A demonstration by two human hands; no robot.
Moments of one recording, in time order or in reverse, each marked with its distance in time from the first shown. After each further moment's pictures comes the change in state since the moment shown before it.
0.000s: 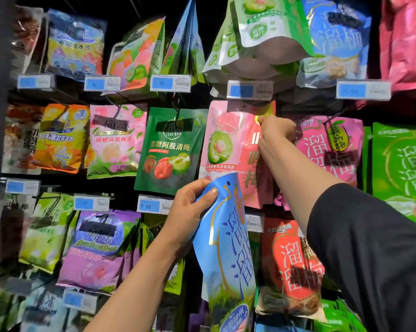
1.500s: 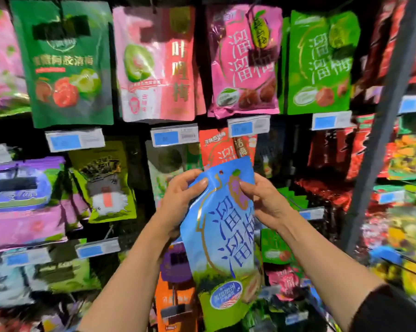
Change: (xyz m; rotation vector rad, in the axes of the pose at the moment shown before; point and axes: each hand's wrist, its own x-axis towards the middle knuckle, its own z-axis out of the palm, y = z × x) left_hand -0.081 -0.100 0.054 -0.102 -0.283 -0.342; right_hand -0.129 0.180 -0.286 0.243 -0.634 0.414
